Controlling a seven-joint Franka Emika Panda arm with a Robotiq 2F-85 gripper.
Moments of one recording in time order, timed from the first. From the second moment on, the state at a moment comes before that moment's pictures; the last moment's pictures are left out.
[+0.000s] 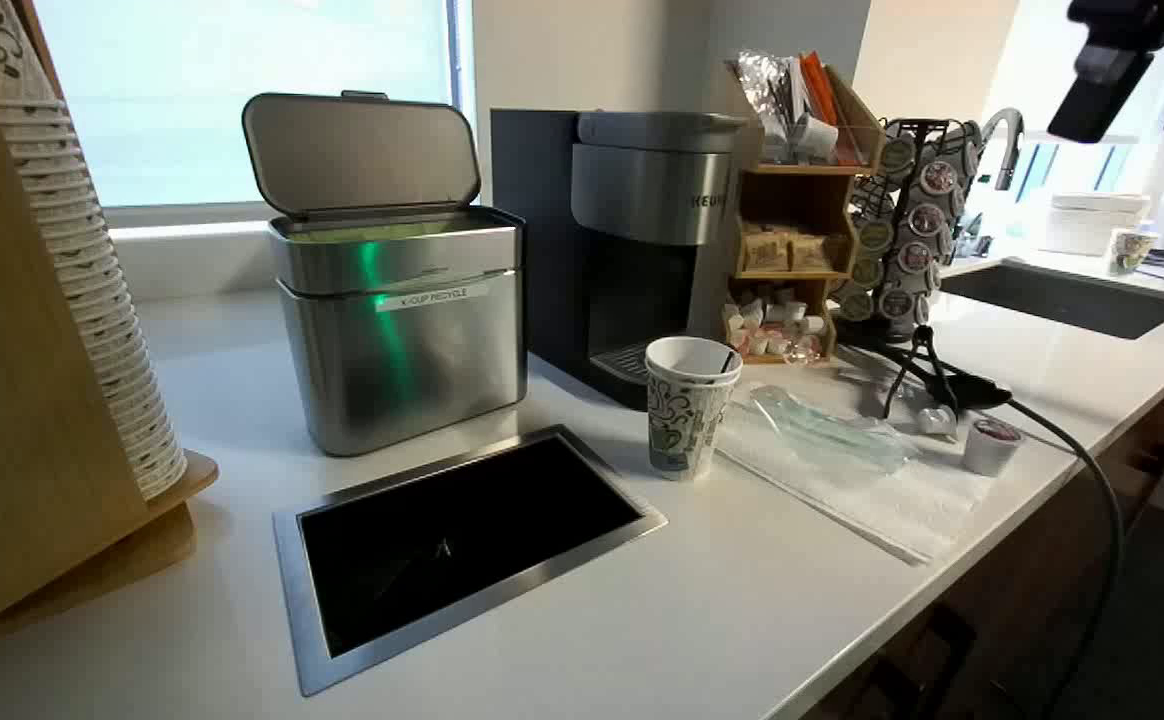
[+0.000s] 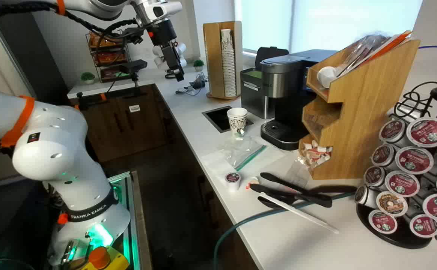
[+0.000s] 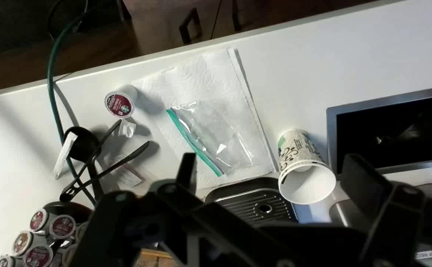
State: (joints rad) arm 0.01 -0.83 0.29 -2.50 0.04 1.90 0.48
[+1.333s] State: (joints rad) arm -0.02 -0.46 0.34 -2.30 -0.06 2.46 0.41
